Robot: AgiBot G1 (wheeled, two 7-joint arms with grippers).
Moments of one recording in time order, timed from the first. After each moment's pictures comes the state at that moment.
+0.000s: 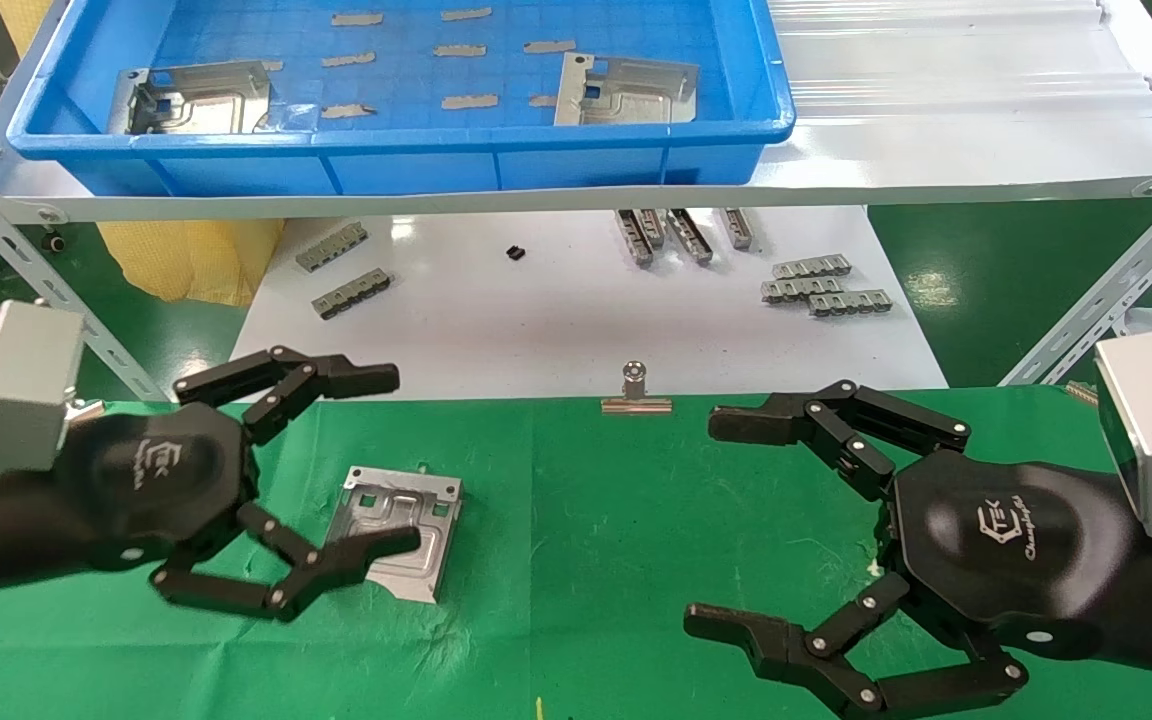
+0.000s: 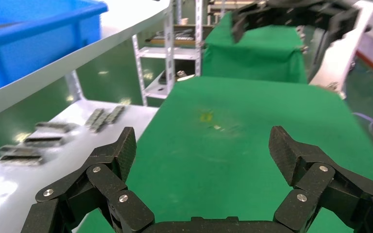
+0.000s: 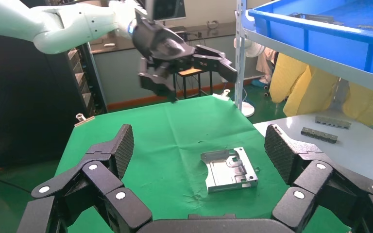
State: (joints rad) left arm -1.20 0.69 0.35 -1.05 0.83 1.51 -0.05; right arm 1.09 -0.56 -0.39 1.24 -0.64 -1.44 0.12
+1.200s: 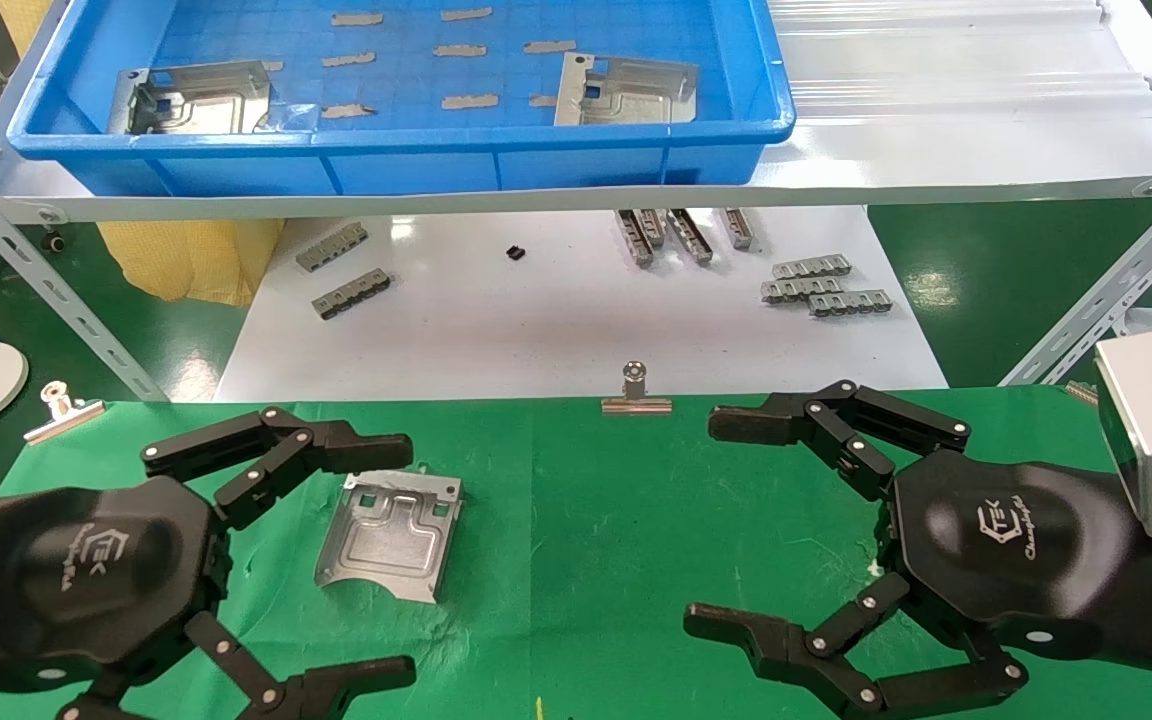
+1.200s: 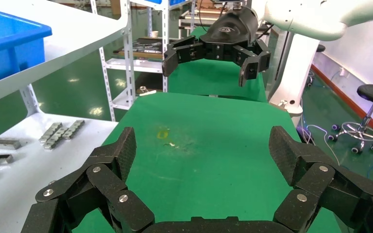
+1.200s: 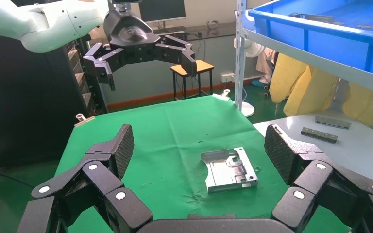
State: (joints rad) left arm -1.07 0.61 0.28 -1.29 0.73 1.49 -0.19; right arm 1.09 -0.56 -0.39 1.24 -0.64 -1.44 0.12
